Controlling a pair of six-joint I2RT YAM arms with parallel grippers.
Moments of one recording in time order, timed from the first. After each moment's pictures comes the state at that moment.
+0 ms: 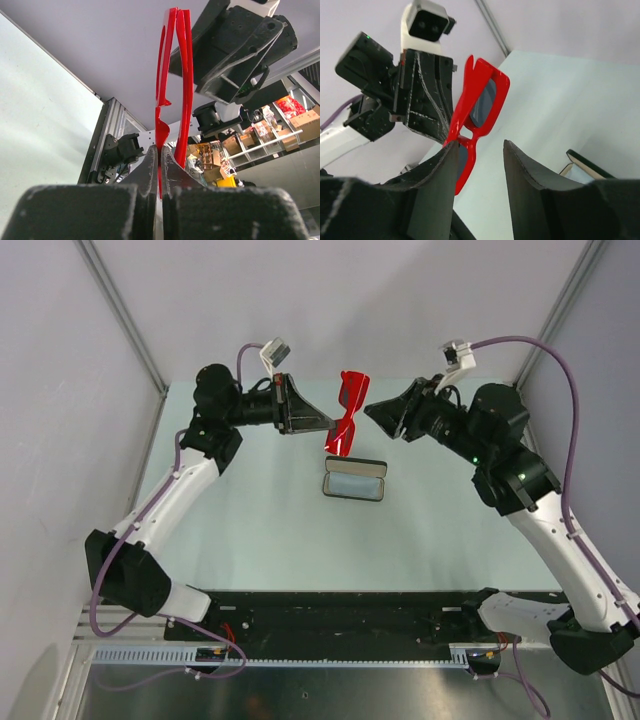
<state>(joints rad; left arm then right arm) -0.38 1.43 1.34 0.24 1.13 -1.10 0.57 1.12 1.46 -0.31 -0.22 0.50</state>
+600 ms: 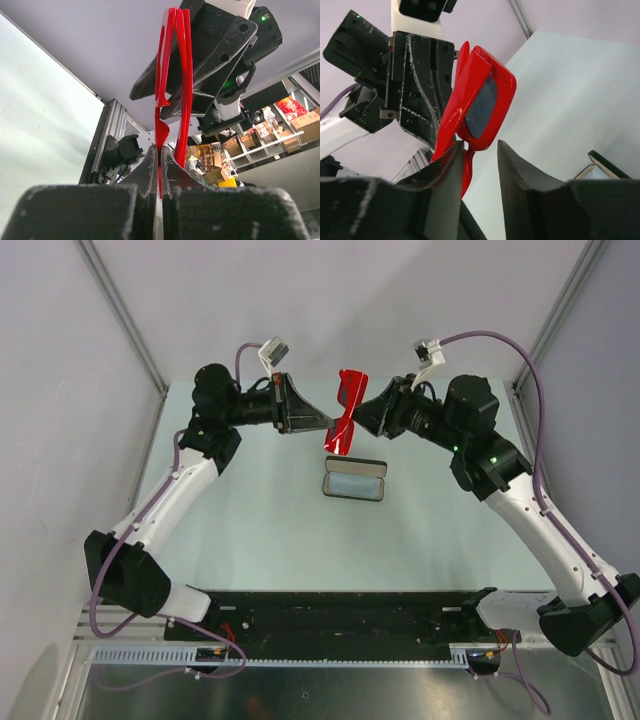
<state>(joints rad) -0.38 1.42 1.34 0.24 1.13 -1.10 0.57 1.23 1.44 -0.23 -0.36 0.53</state>
